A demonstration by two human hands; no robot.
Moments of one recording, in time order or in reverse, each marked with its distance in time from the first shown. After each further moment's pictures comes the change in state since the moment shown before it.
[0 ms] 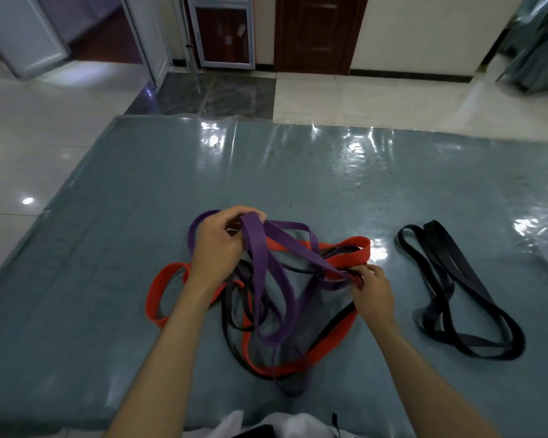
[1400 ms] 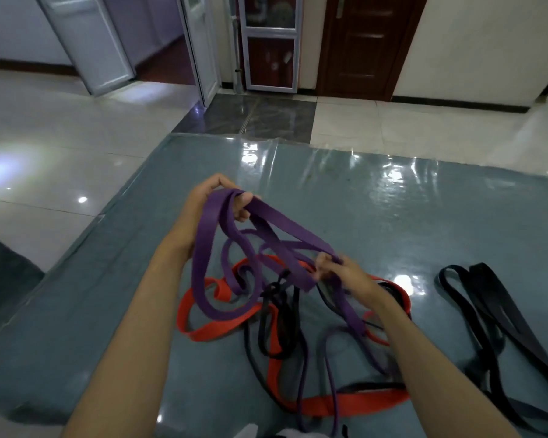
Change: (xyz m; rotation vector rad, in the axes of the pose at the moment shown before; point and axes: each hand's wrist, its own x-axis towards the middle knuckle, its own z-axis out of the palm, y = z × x) left_hand 0.067 0.039 -0.096 -0.108 -0.019 -0.094; right_hand 0.058 -0.157 -0.003 0.782 -0.680 -0.245
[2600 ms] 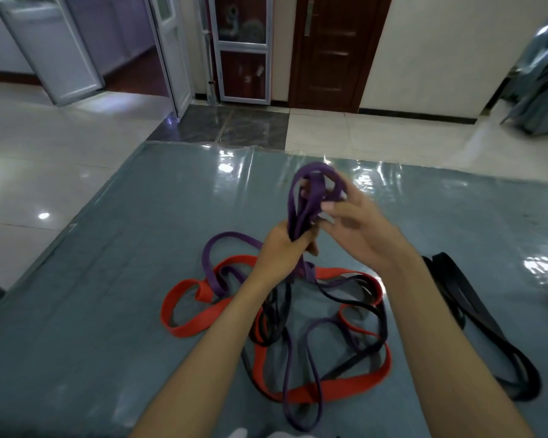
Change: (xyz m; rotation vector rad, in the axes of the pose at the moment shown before) left_hand -0.041 -0.033 0.153 0.084 -0.085 -0.078; right_hand -0.080 -0.155 0.000 0.504 -0.072 -0.309
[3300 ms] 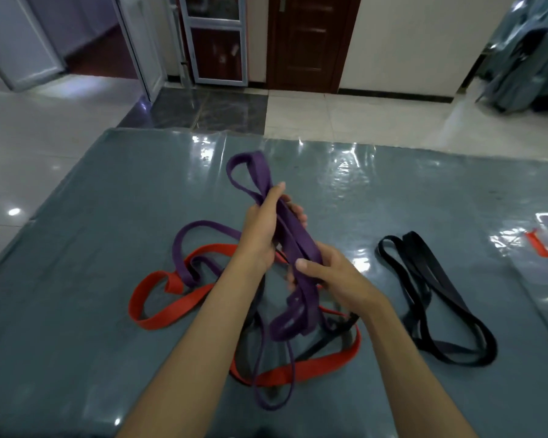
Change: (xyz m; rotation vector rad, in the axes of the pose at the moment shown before) left_hand 0.013 0.040 0.049 -0.653 0.115 -0.361; right_hand -0.084 0.059 -0.049 -0.268 0.070 0.216
